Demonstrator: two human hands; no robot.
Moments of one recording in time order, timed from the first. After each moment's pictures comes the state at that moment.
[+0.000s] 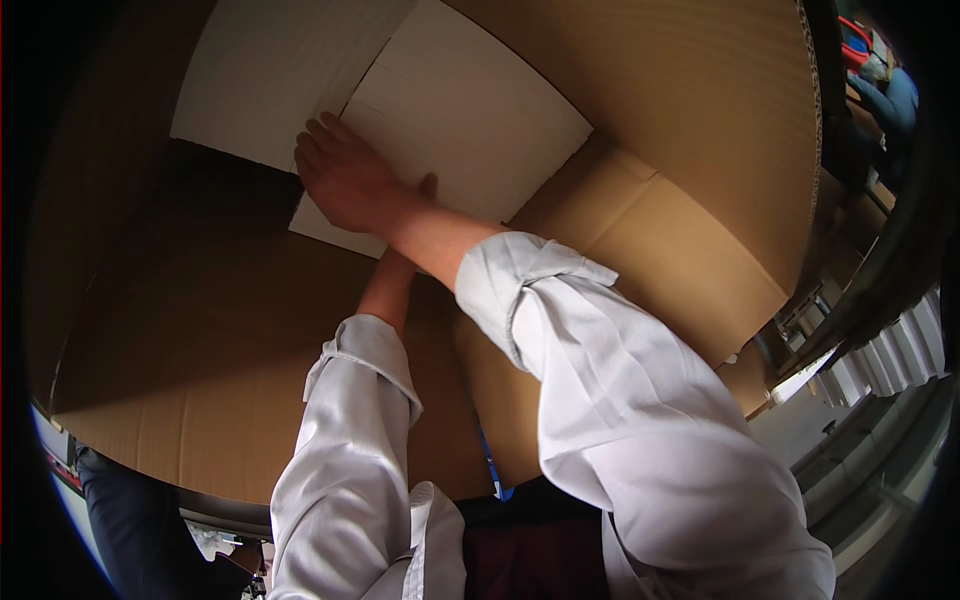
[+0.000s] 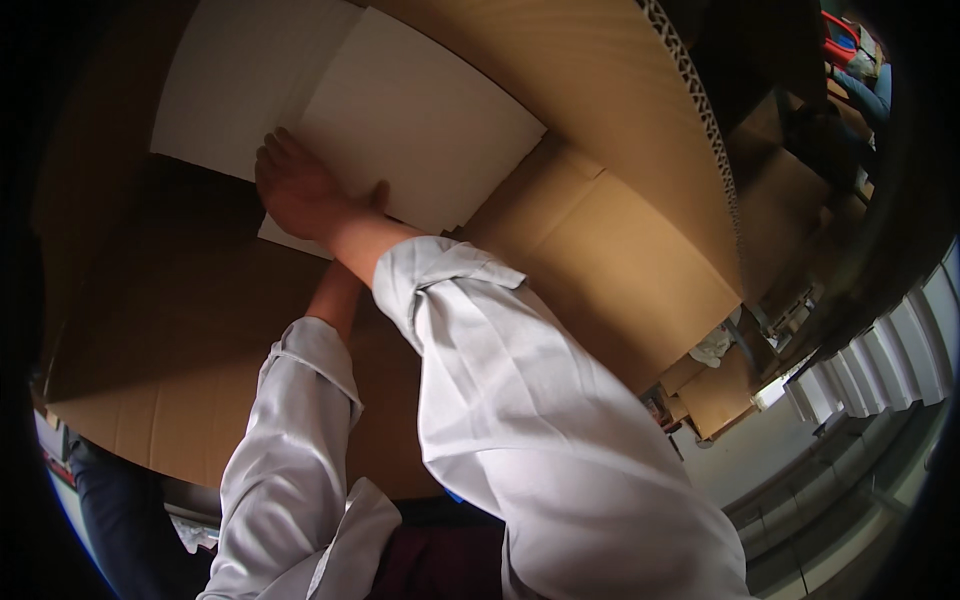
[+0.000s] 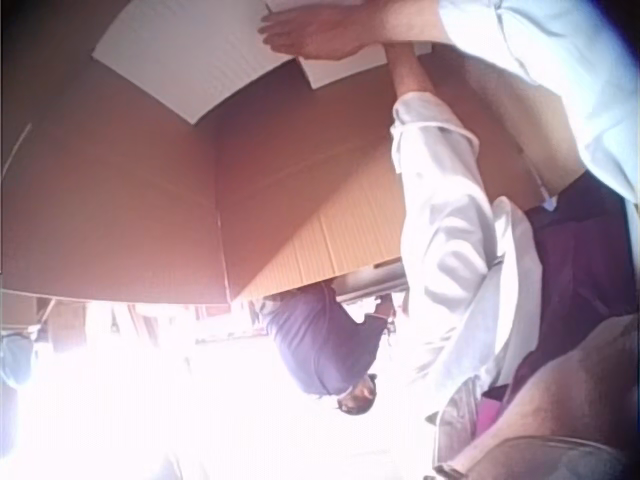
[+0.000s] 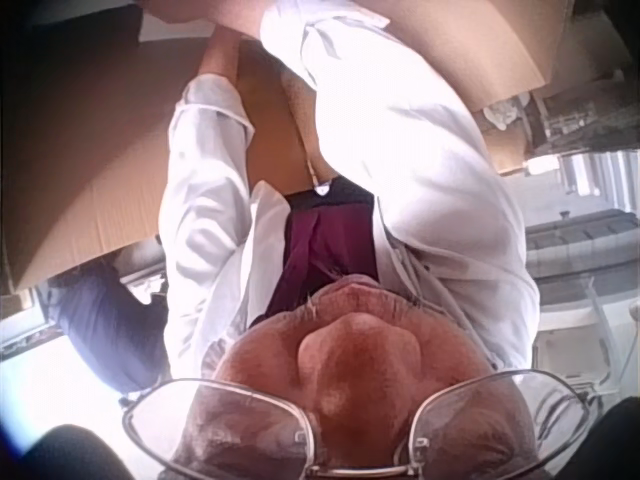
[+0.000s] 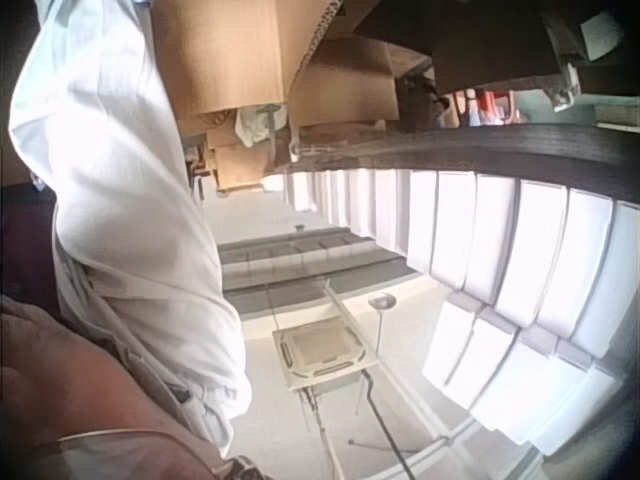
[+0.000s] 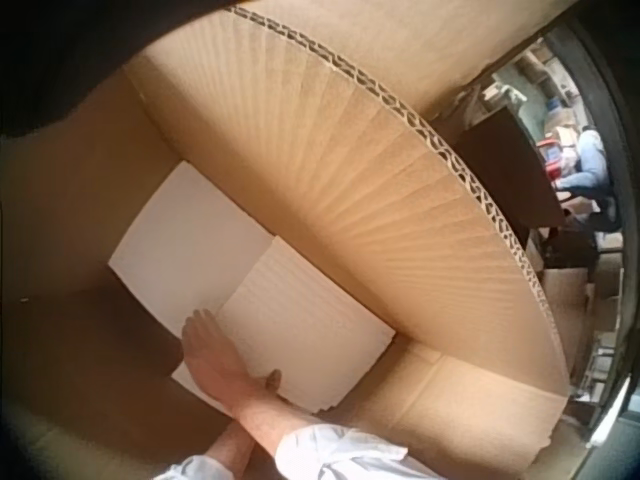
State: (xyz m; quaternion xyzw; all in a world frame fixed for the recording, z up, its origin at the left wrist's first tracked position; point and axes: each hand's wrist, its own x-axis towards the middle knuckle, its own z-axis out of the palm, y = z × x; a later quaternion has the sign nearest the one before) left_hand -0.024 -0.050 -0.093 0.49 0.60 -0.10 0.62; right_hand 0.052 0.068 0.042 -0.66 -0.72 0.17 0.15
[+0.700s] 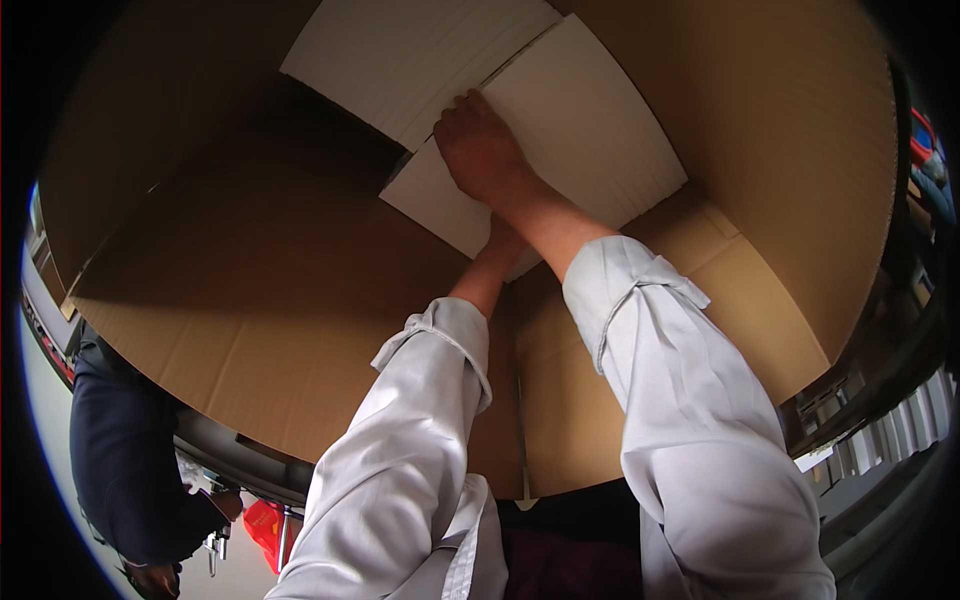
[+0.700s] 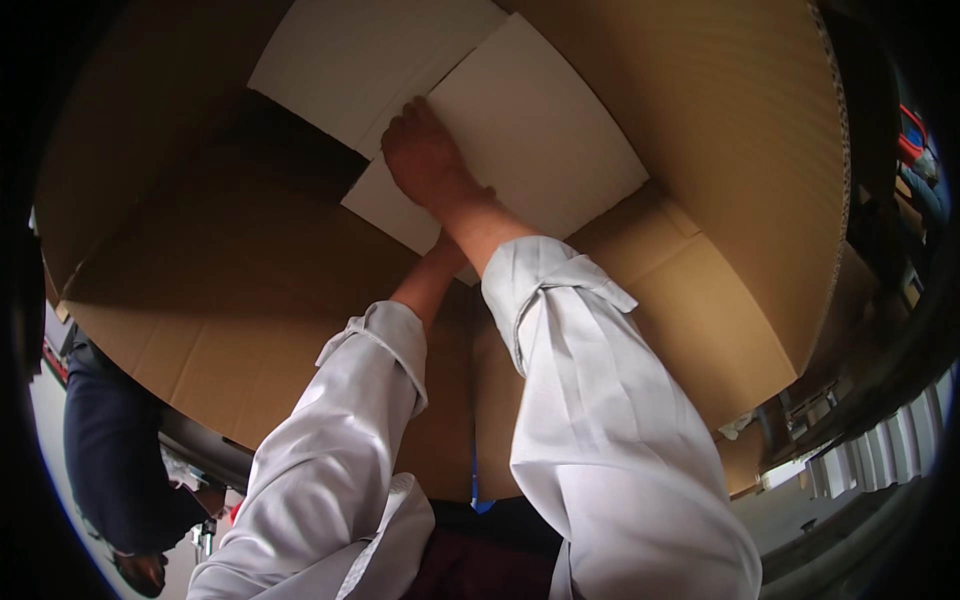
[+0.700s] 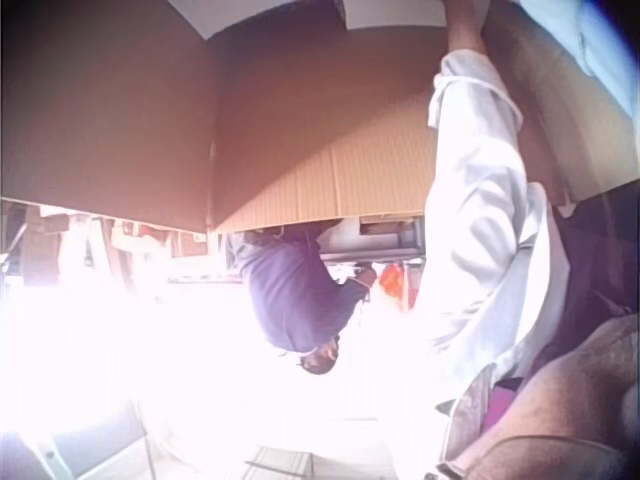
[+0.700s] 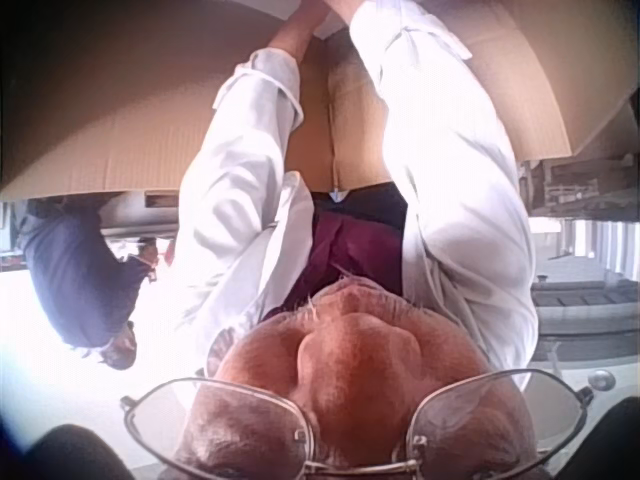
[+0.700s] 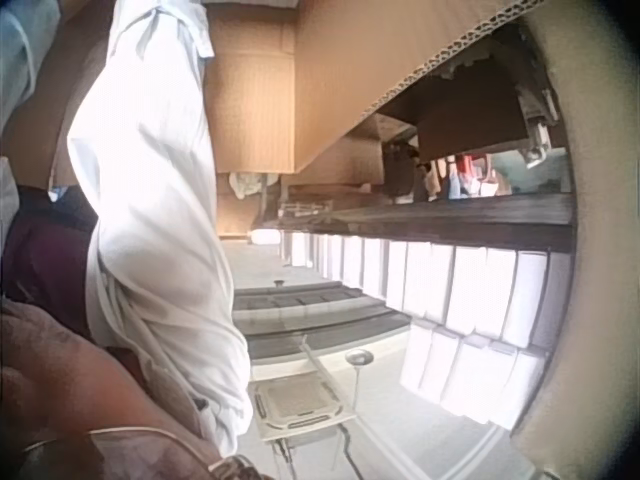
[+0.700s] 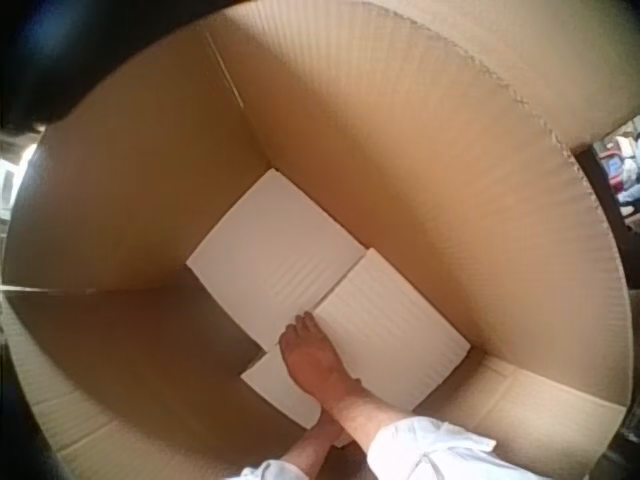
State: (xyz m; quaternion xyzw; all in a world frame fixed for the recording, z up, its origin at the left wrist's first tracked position) left_hand -0.024 -0.044 -0.048 0.46 0.49 -0.05 0.73; right_hand 0.071 0.079 0.029 -0.63 -0.74 0.21 0.04
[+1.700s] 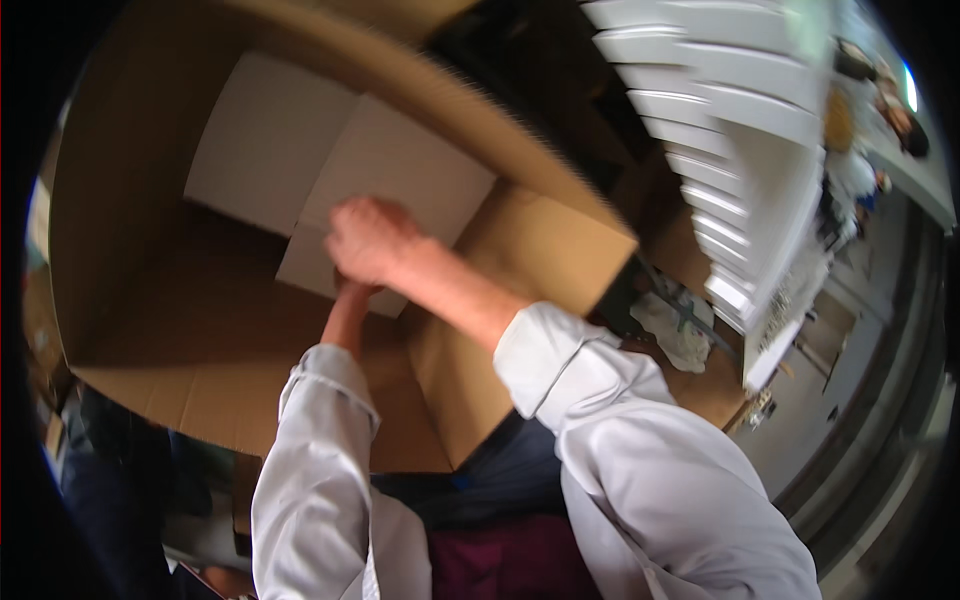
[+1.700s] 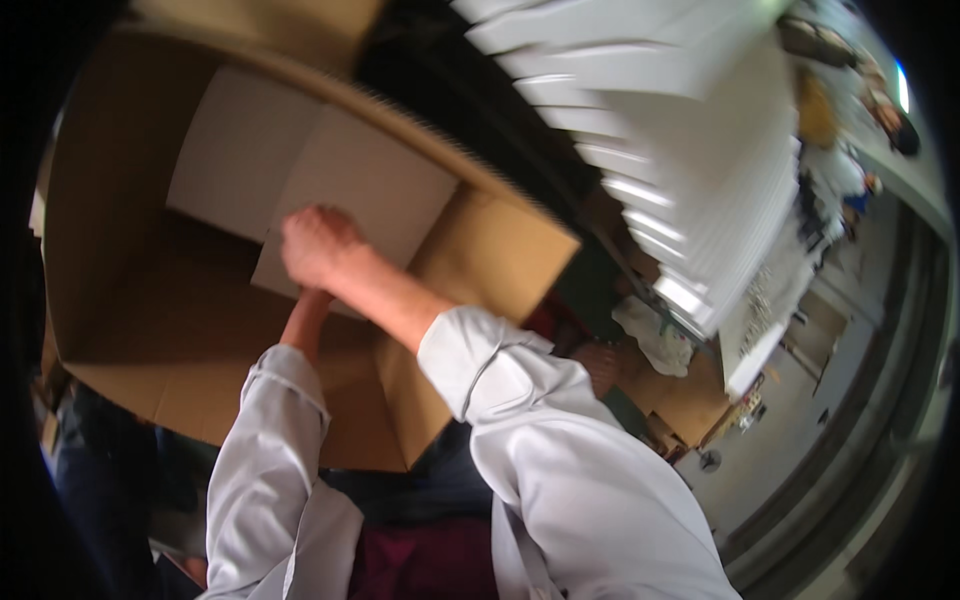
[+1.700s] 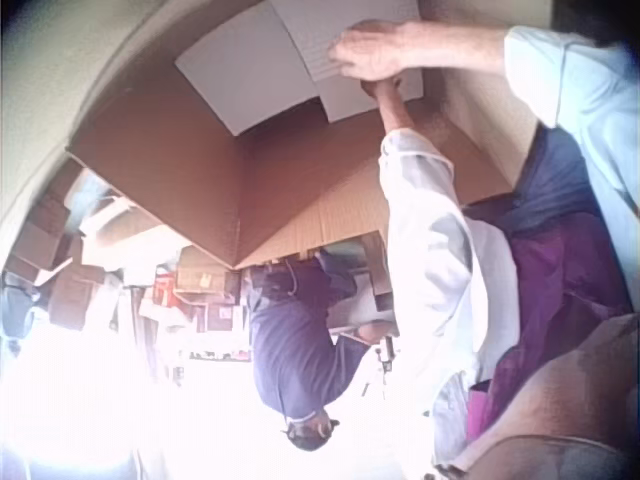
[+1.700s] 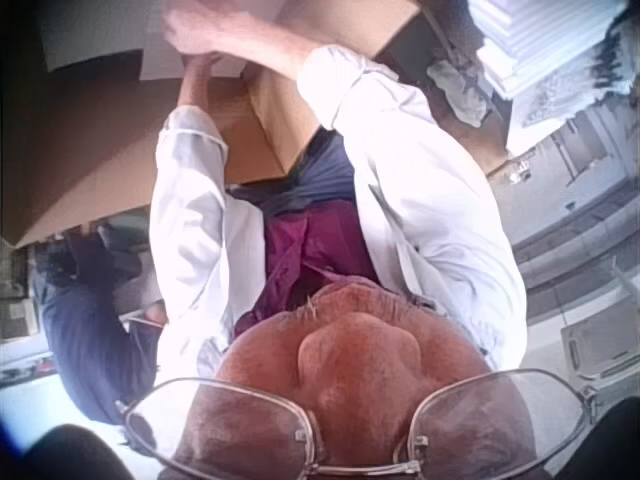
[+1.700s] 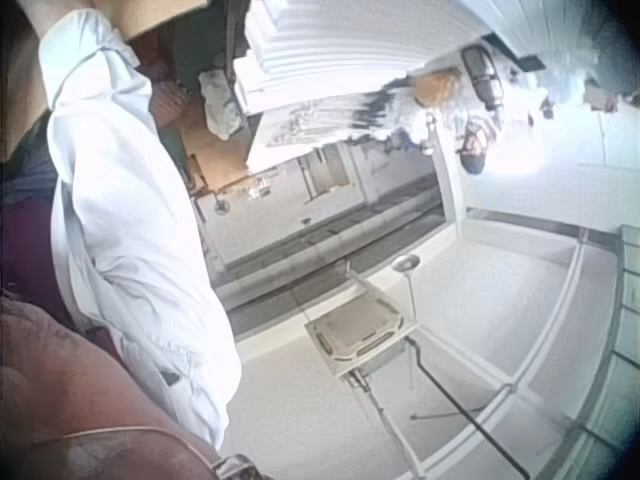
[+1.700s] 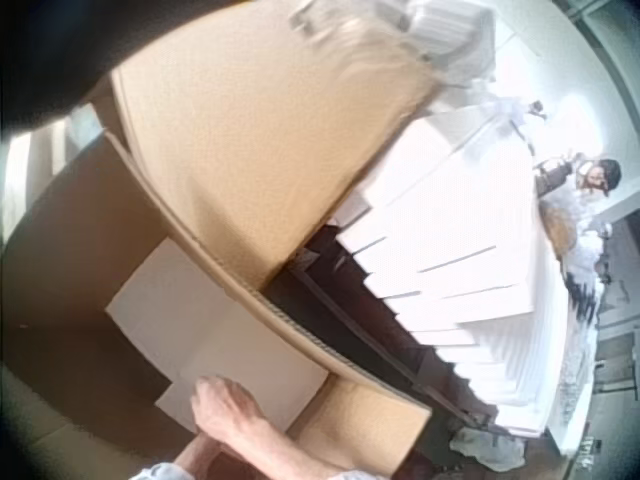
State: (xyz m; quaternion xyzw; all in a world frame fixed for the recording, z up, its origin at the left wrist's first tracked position) left_hand -0.131 -0.012 -0.075 0.54 0.54 -0.08 0.64; right_hand 0.103 0.089 0.252 -0.69 -0.50 0.52 0.05
